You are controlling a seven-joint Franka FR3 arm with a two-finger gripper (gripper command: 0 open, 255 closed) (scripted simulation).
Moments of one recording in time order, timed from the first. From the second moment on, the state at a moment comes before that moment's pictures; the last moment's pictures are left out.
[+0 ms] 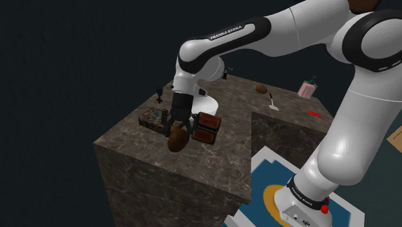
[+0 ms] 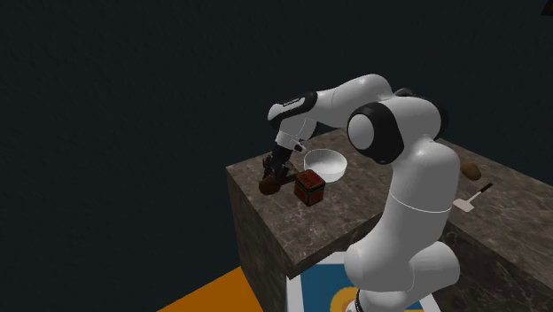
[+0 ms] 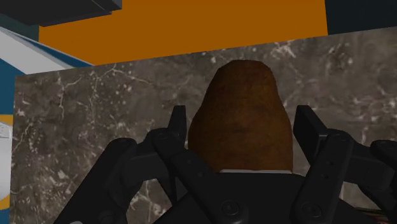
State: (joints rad) arm 0.03 0.18 0.39 -2.05 0.51 1.93 1.31
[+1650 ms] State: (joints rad) arm -0.01 0.37 0.34 -1.55 0.40 1.61 1.40
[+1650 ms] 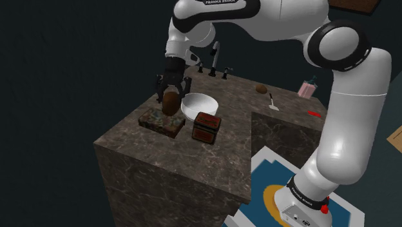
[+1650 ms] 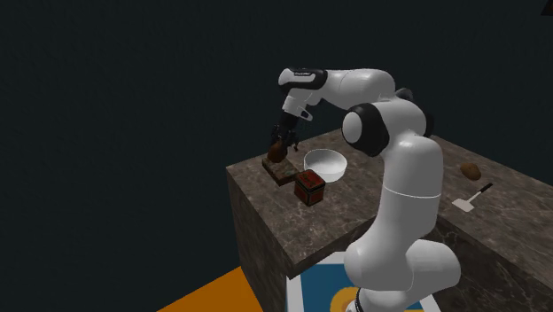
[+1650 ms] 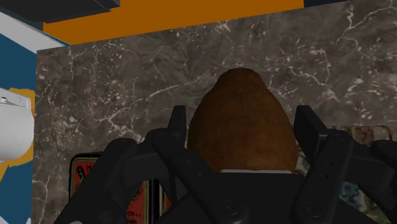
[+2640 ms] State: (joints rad) arm 0.00 0.64 0.31 -1.25 0.33 1.56 1.38
